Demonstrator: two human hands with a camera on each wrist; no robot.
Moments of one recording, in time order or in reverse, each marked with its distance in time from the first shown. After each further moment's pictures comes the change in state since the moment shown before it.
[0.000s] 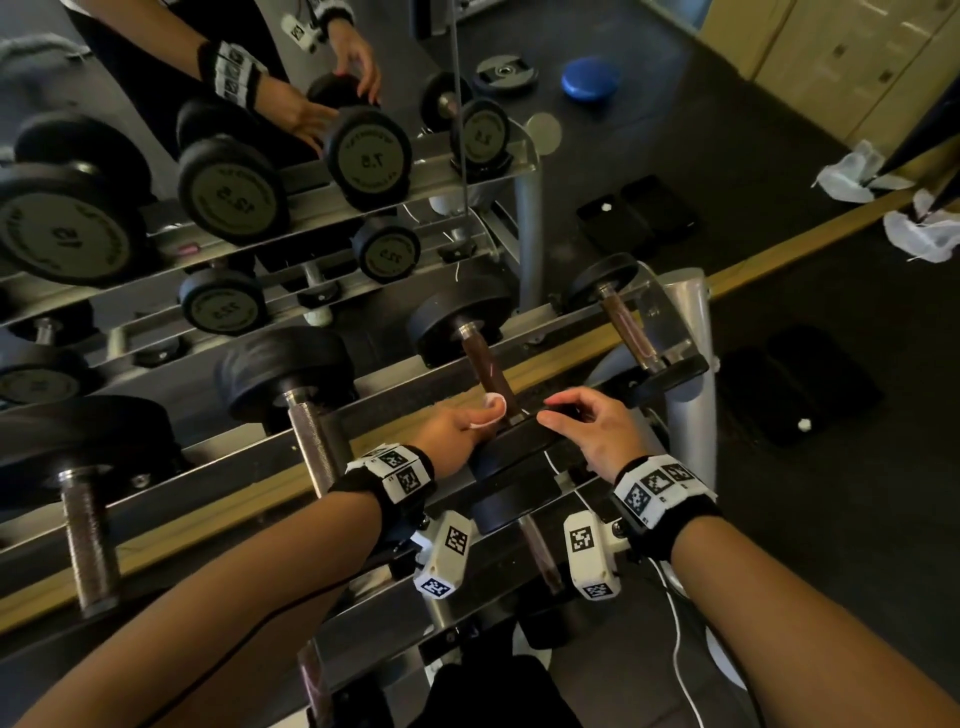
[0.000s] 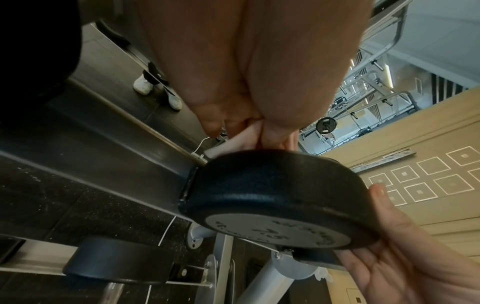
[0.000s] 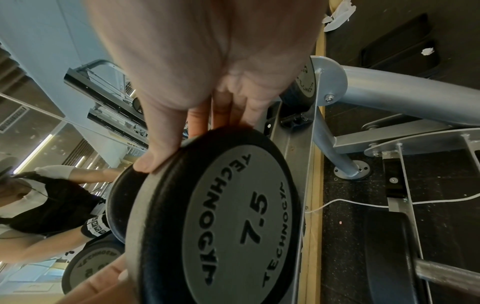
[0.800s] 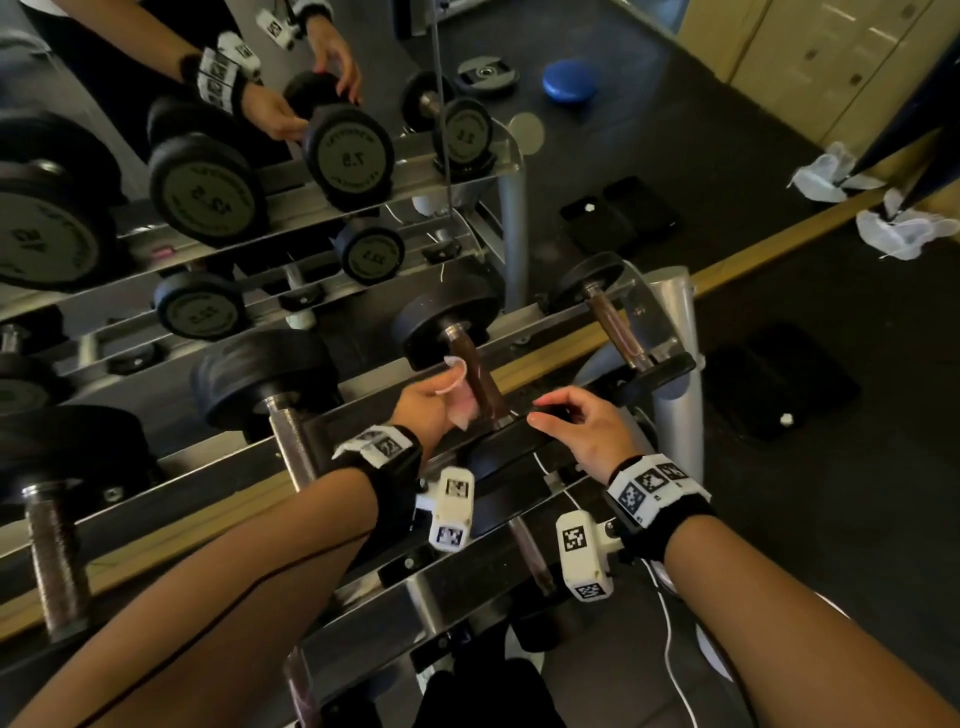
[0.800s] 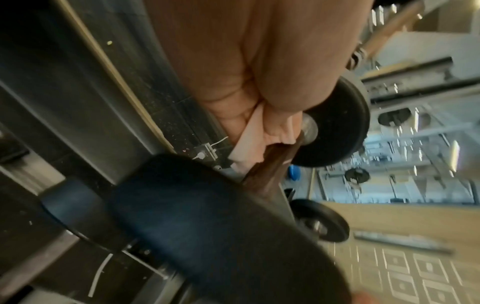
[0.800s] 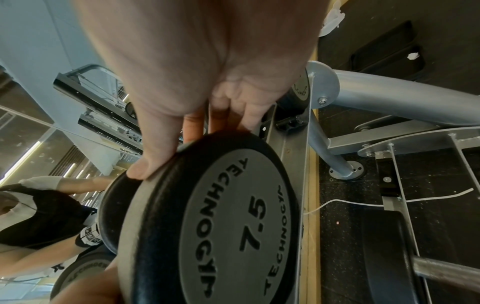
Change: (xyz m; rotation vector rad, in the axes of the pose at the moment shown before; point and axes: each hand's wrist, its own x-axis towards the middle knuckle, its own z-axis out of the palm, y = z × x) left_hand 0.012 0.028 -0.004 -0.970 0.162 -0.137; right_hand 0.003 0.005 0.000 0.002 -0.007 -0.003
